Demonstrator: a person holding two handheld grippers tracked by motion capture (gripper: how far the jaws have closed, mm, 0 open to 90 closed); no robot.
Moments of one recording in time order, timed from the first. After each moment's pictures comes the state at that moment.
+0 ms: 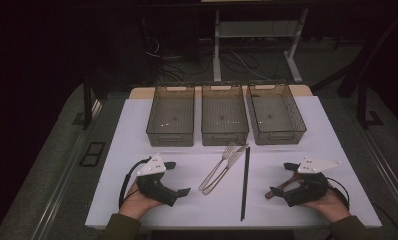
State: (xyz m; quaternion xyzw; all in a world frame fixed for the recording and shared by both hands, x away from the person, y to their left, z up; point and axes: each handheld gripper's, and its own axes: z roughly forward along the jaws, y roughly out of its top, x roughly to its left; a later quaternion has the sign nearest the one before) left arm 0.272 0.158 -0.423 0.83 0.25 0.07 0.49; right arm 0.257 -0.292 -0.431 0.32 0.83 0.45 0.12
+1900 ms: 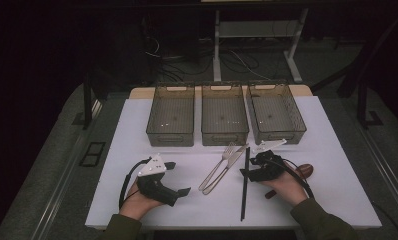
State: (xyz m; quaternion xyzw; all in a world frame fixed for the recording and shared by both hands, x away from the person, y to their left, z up) left arm 0.270 0.157 -0.423 0.83 0.26 0.08 0.49; right arm 0.317 -0.201 -0.441 0.38 0.86 0.33 0.10
